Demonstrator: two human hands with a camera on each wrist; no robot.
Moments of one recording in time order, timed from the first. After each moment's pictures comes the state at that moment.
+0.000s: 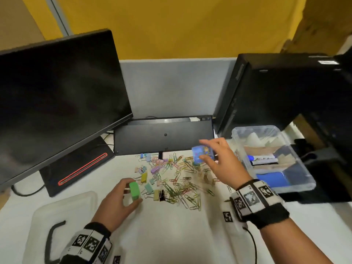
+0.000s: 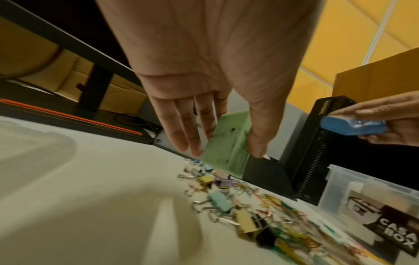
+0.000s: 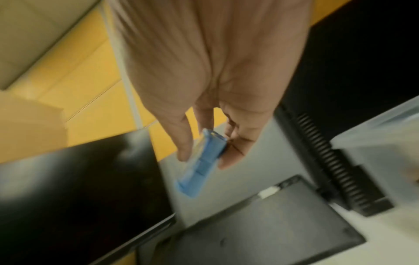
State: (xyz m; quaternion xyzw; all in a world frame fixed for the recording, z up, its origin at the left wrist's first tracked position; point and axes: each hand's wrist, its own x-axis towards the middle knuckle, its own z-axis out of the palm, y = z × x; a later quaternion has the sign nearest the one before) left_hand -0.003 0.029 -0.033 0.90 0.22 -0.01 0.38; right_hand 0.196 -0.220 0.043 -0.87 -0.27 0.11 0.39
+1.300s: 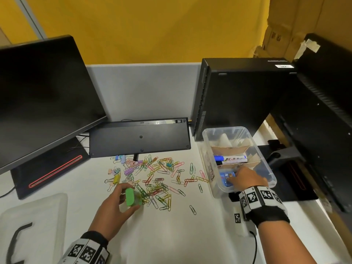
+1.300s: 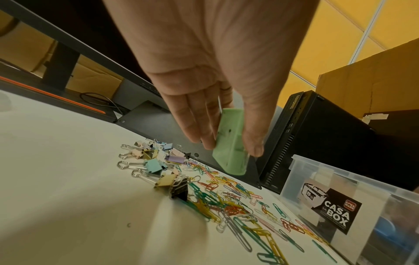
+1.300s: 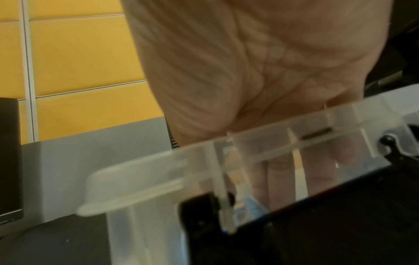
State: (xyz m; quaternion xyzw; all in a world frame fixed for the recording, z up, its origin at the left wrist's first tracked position) left_hand 0.019 -0.068 -0.029 0.89 0.21 0.02 0.40; right_hand 0.247 -0.371 -0.005 -0.98 0.03 0.20 0.06
